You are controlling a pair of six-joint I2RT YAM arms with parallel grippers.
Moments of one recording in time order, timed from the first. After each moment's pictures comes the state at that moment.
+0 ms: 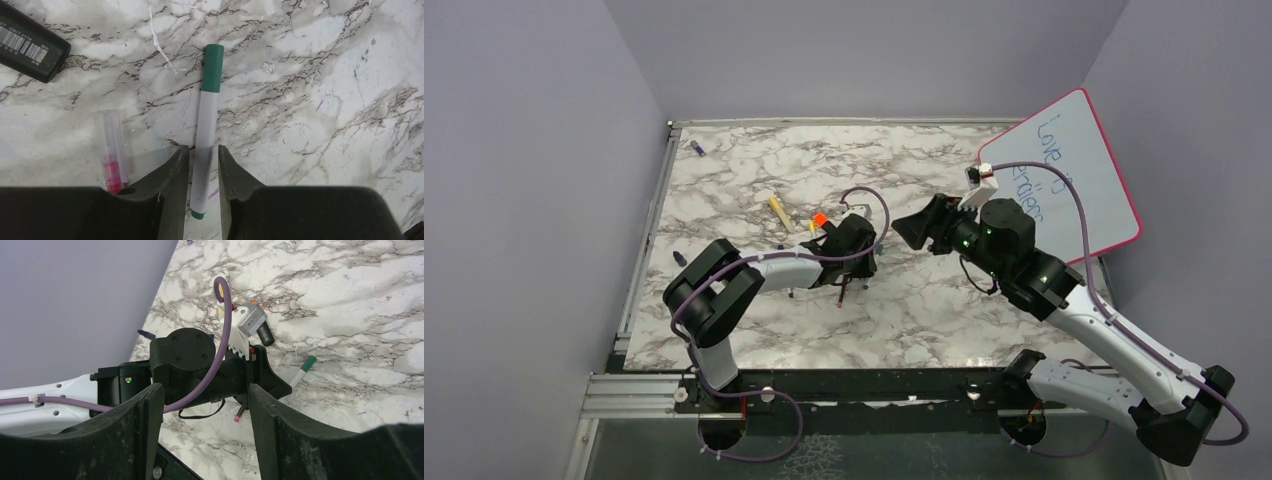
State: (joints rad) left arm -0.80 1.75 0.90 0.05 -0.06 -0.67; right arm 0.75 0.93 0.93 -0.24 0.09 0.65
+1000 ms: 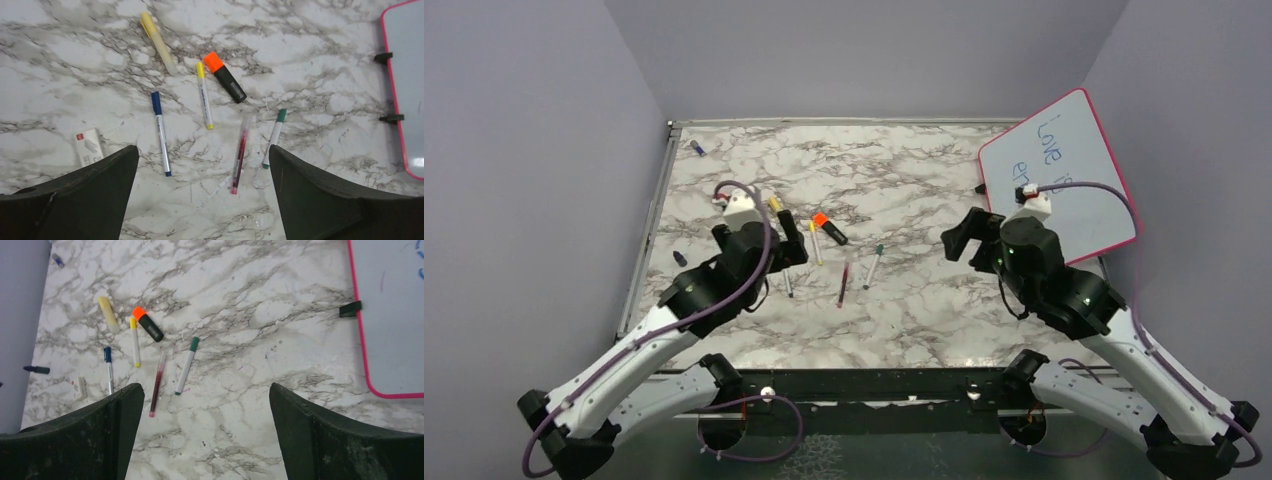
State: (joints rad) left arm -0.80 0.89 0.90 -0.61 -0.58 -0.67; right arm 0.75 0.80 0.96 -0.68 0.45 0.68
